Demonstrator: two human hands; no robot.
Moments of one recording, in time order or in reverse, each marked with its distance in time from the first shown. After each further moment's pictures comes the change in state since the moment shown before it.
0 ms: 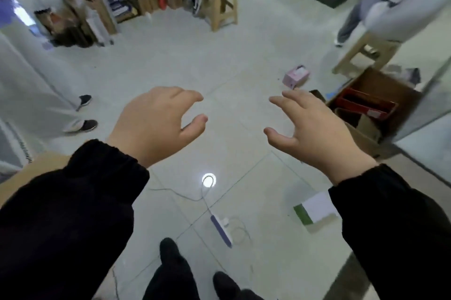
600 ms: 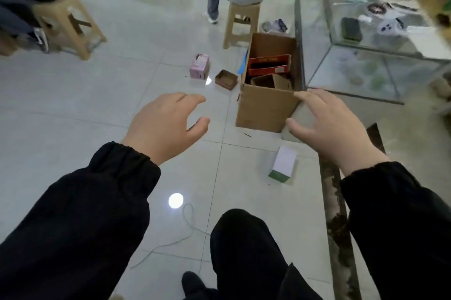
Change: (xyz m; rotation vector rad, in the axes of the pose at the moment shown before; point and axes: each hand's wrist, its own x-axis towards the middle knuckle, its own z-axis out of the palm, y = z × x) left_hand 0.188 -0.013 0.049 -0.201 -0.210 0.562; right_hand -0.008 0.002 -0.007 -0.069 0.152 0.843
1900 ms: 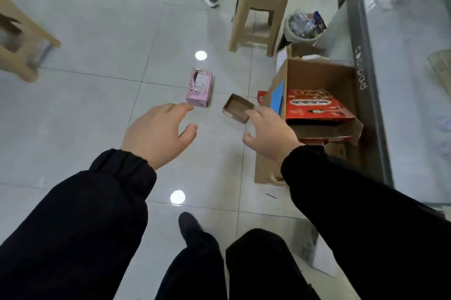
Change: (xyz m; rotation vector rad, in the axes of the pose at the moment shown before) left_hand 0.690 -0.308 0.167 -0.042 -0.266 -0.094; right_hand 0.764 -0.031 0.262 -0.001 -0.353 -0.052
